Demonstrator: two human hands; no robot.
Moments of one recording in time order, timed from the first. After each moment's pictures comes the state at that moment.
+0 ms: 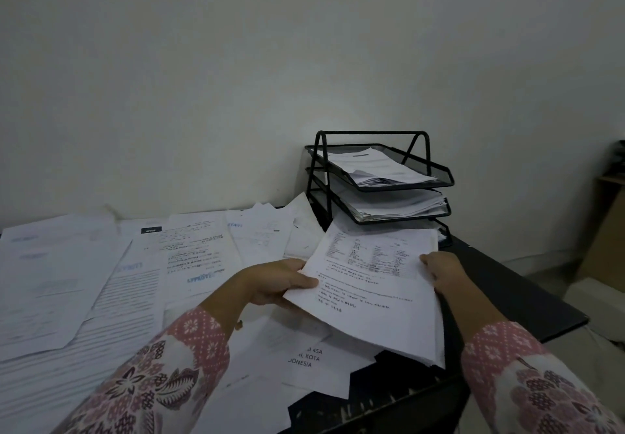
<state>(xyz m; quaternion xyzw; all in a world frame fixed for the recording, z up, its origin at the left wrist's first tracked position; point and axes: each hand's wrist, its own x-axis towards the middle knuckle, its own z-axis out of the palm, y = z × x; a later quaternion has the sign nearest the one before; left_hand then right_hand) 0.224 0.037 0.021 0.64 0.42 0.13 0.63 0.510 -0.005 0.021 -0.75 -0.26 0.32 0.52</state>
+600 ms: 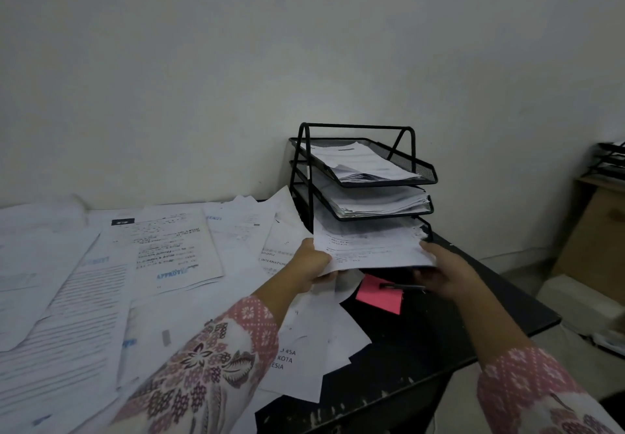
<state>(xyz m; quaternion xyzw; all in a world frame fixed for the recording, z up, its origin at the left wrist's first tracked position) 0.327 0.051 0.009 0.54 0.45 0.34 0.63 0.542 -0.027 0.027 -0.59 -0.19 0.47 0.62</state>
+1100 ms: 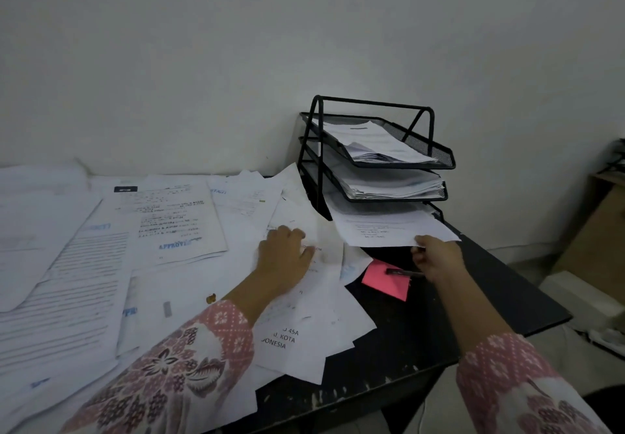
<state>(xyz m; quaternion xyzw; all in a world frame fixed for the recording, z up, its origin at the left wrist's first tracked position) 0.281 0.058 -0.037 0.79 0.55 0.25 0.11 0.528 0.003 0.007 -0.61 -0.18 0.39 0.67</state>
